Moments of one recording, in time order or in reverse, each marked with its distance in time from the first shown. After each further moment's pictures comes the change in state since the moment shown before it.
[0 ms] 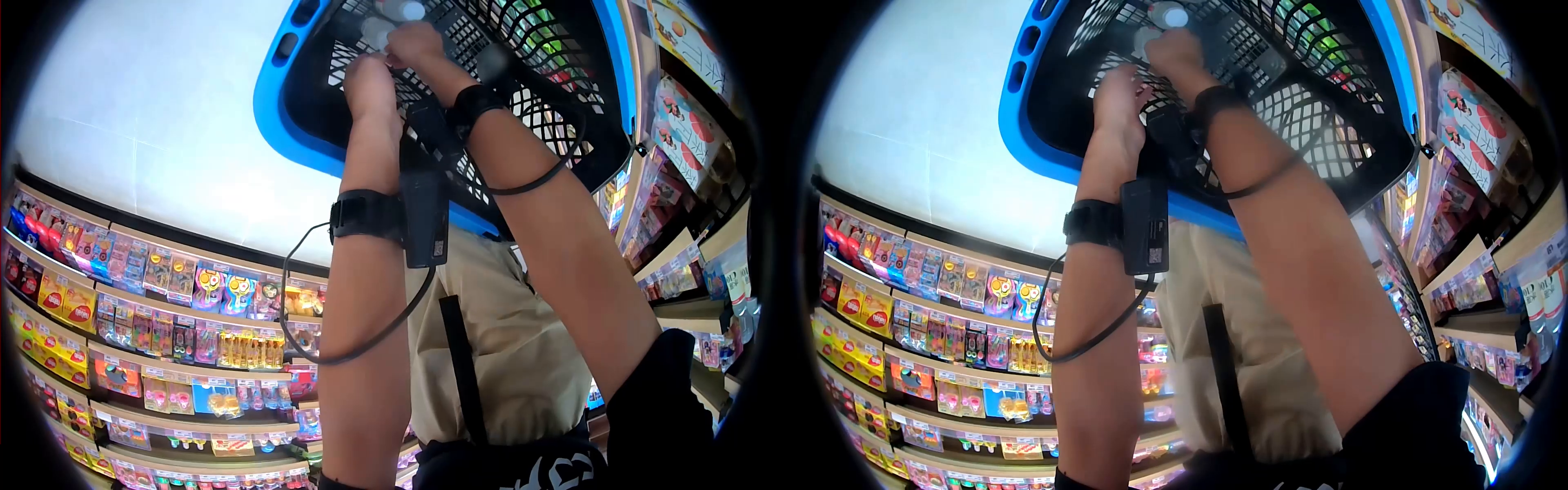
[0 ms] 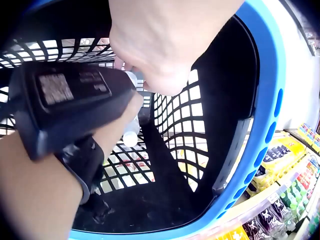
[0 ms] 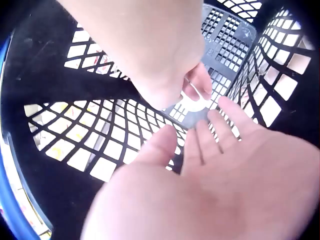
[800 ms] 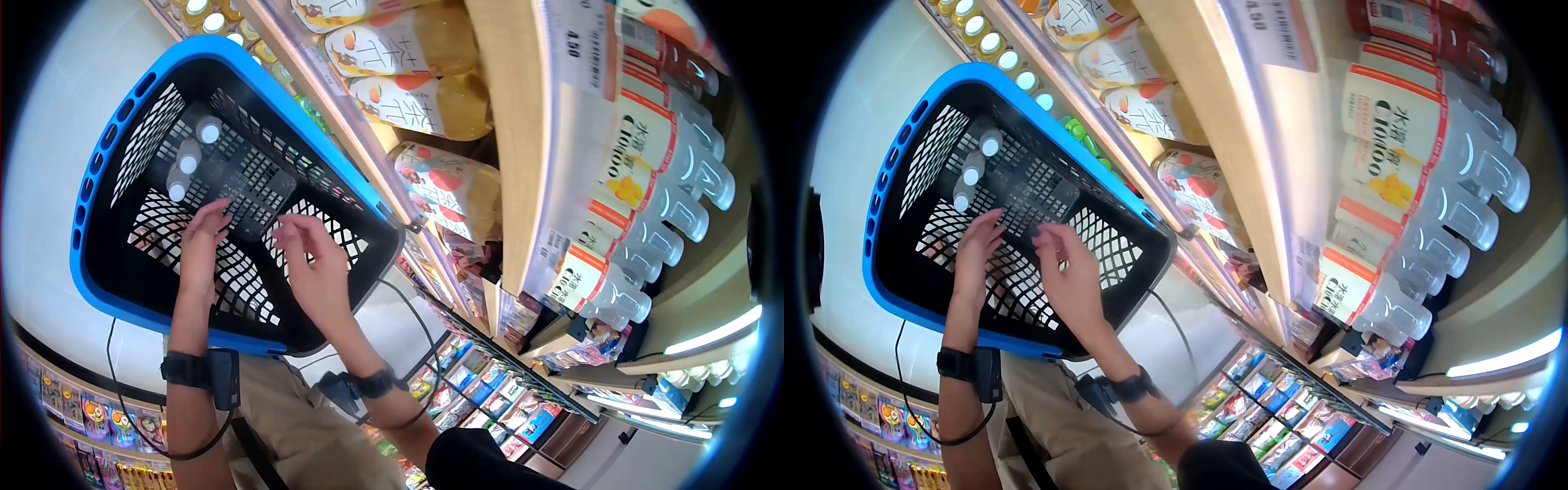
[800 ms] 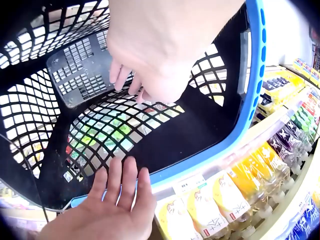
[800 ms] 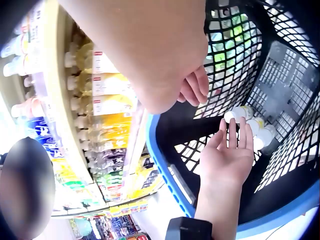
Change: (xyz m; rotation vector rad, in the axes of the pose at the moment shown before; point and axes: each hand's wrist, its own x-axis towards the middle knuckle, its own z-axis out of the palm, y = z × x) left_hand -0.078 -0.027 0.075 0.180 -0.362 0.215; right_hand -0.258 0.002 -0.208 0.412 0.351 -0.271
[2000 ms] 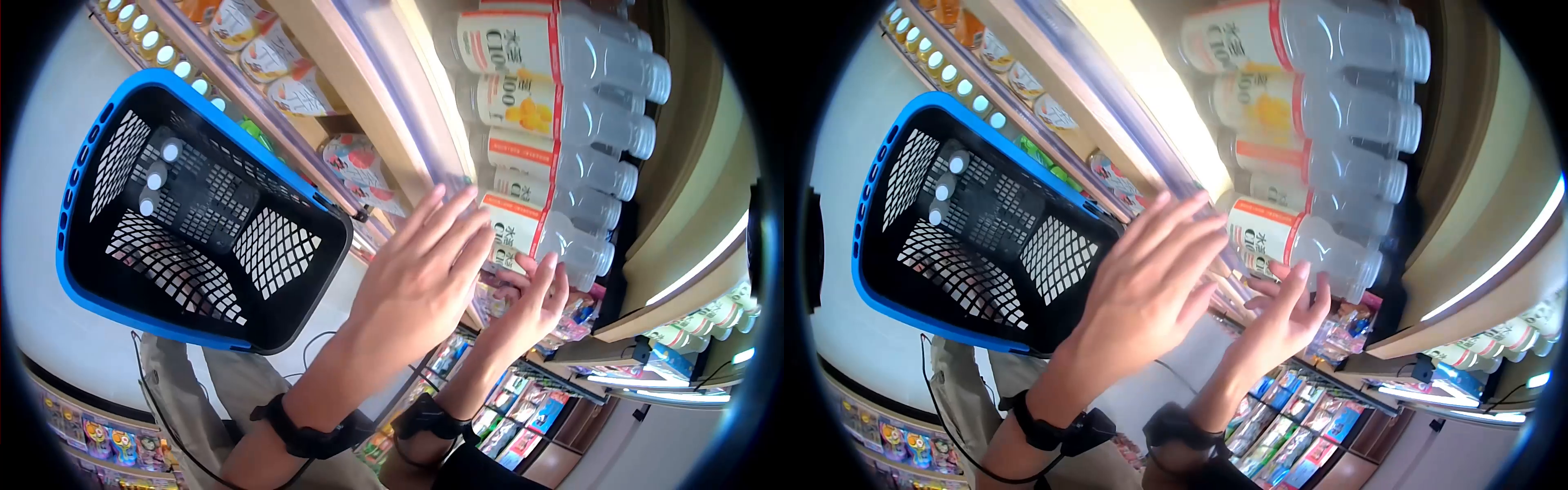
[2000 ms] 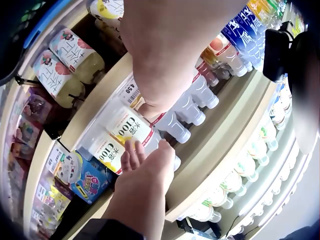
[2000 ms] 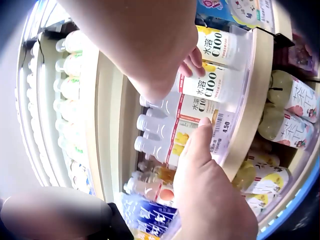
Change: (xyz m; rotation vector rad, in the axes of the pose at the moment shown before) left_hand -0.187 0.098 0.250 0.487 -0.444 1.303; right_hand -0.087 -0.117 -0.237 -0.116 1.158 -0.229
